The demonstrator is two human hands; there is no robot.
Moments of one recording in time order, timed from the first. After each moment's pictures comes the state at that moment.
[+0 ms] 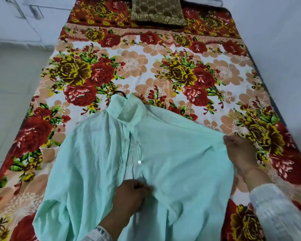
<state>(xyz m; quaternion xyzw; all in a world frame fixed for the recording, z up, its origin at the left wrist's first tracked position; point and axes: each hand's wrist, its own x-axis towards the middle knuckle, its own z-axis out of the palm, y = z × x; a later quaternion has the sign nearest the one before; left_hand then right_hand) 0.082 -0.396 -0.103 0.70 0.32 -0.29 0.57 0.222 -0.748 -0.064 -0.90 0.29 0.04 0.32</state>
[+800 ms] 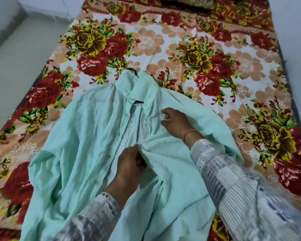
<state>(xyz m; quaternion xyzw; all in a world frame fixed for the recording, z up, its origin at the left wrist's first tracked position) 0.091 -0.467 -0.116 0.35 0.47 -0.05 0.81 0.273 -0.599 -0.100 -0.93 -0.10 0.23 0.26</state>
